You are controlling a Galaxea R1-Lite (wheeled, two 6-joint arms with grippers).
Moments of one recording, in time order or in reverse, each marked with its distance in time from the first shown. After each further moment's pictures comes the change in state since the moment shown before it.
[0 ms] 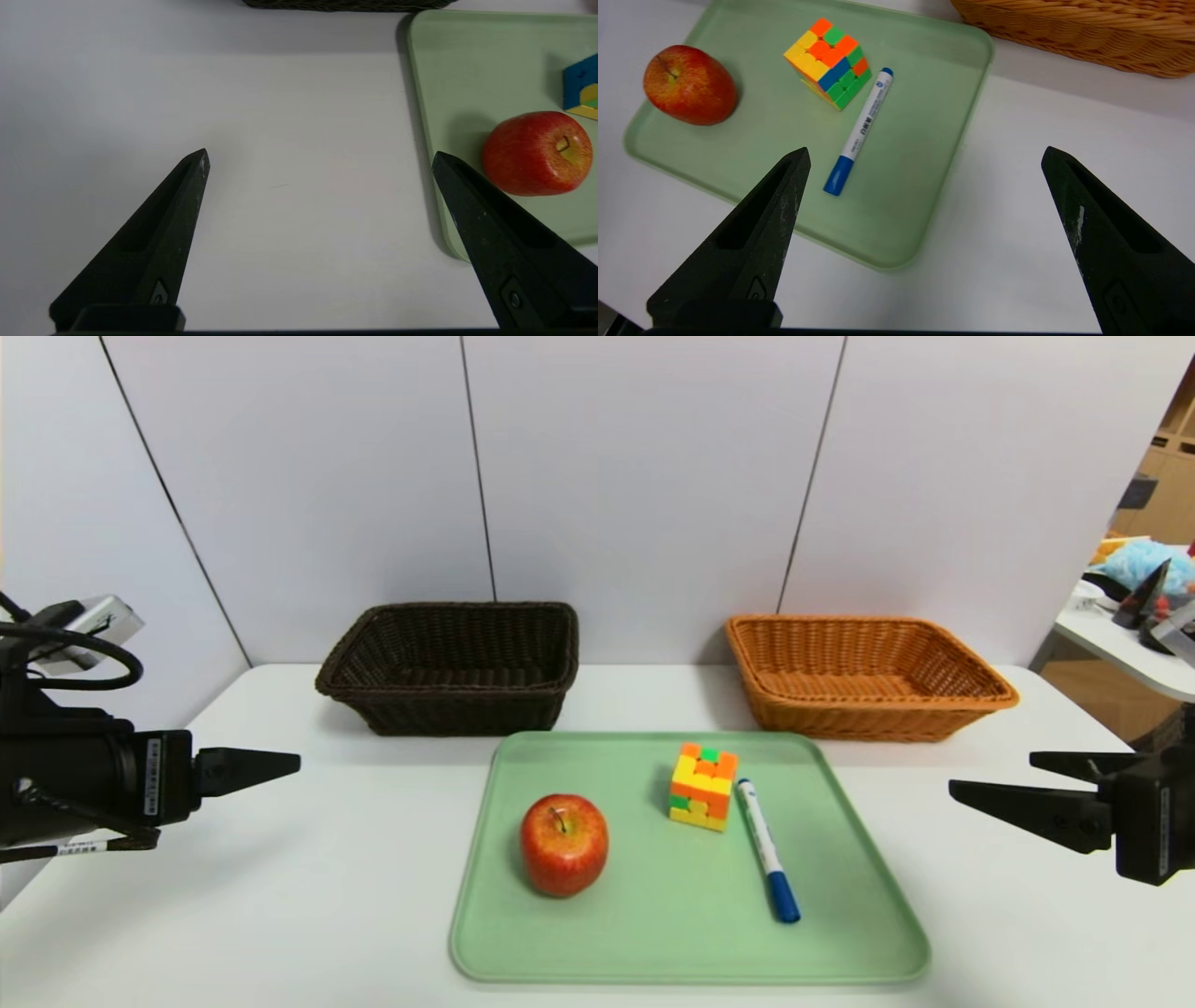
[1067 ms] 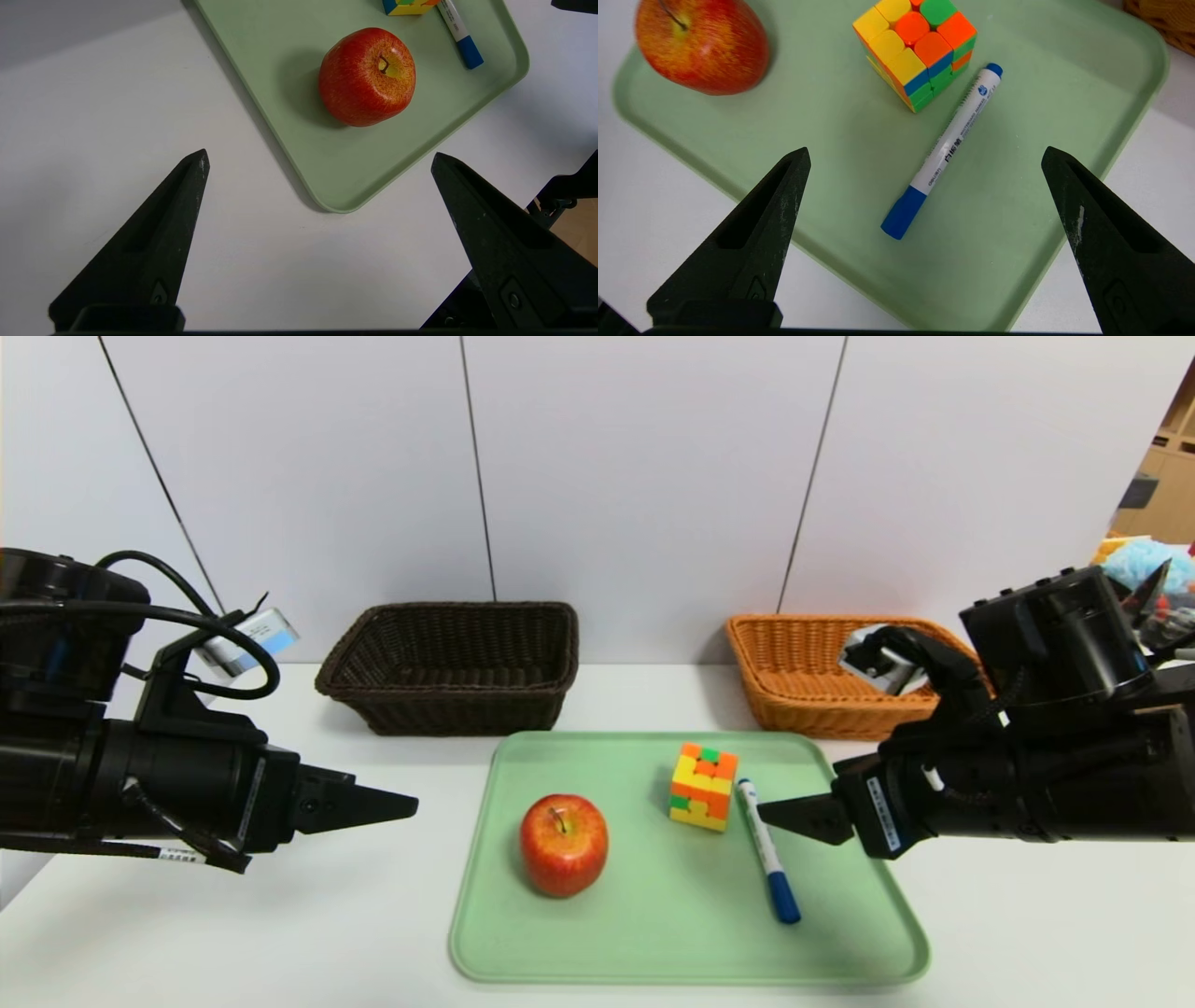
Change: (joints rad) left arm -0.190 0.129 -0.078 0.061 -0.283 0.070; right arm 0.344 0.378 -0.208 0.034 -0.180 0.031
